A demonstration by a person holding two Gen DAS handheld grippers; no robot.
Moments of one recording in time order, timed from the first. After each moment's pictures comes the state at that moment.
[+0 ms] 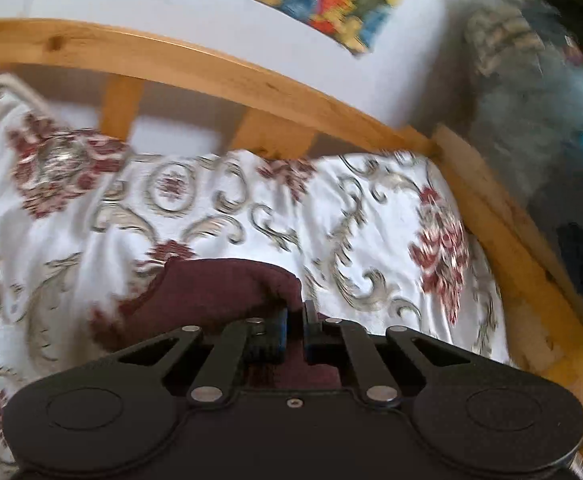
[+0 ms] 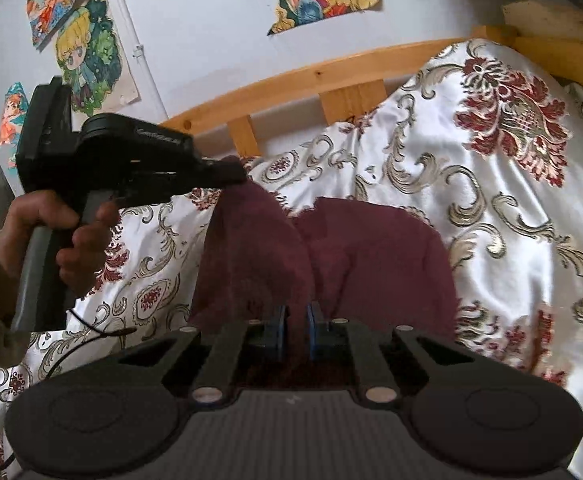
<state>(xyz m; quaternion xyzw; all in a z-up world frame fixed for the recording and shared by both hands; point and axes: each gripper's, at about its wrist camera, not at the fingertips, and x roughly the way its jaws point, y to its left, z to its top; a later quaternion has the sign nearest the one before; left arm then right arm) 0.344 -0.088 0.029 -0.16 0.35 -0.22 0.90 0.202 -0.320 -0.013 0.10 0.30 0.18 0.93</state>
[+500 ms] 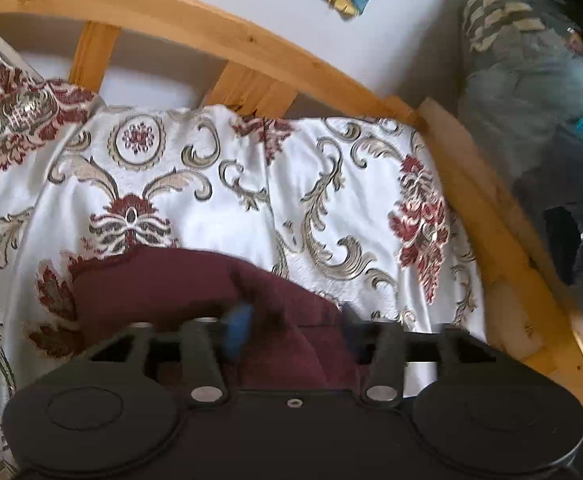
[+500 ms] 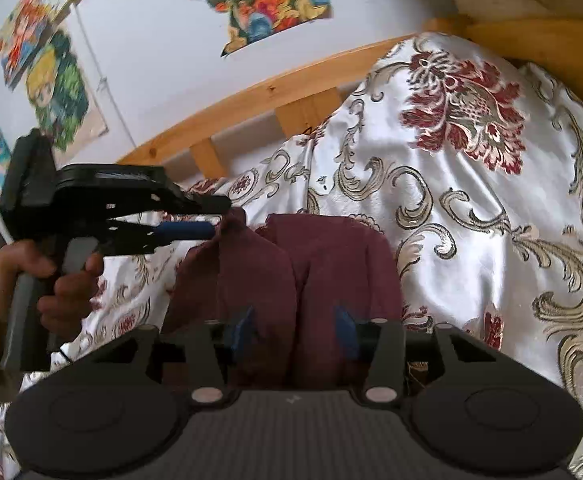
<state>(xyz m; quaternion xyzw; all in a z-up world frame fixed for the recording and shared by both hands) 0.349 -0.096 0.010 -0.19 0.38 -0.25 0.87 0.213 -0.359 -0.023 0.15 0.29 0.15 0.93</state>
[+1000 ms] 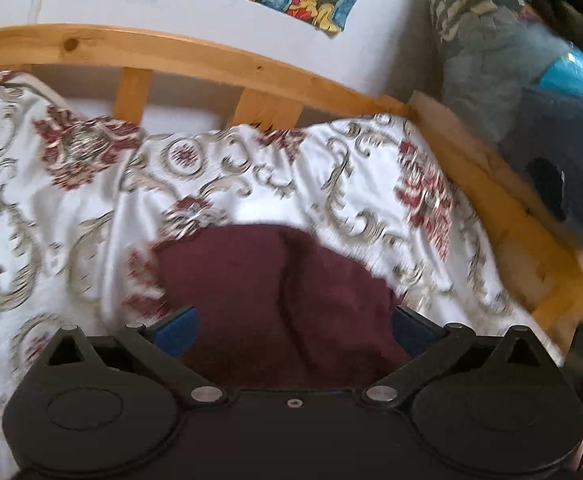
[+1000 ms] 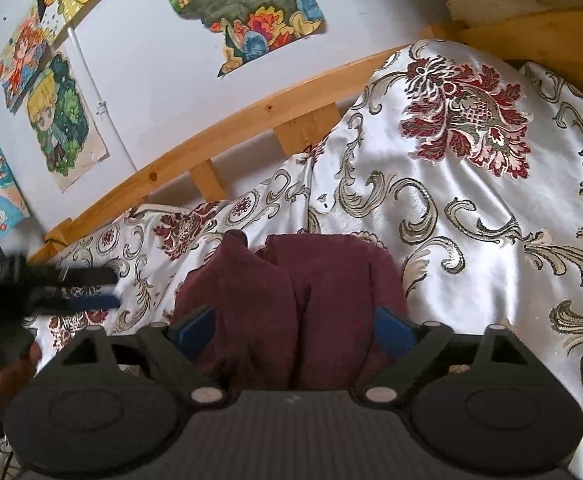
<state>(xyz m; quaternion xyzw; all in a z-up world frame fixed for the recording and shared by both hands) 0.266 -0.050 0.018 -0.11 0.35 -0.24 0.90 0.226 -0.362 -0.031 0.17 0.25 0.15 0.94</state>
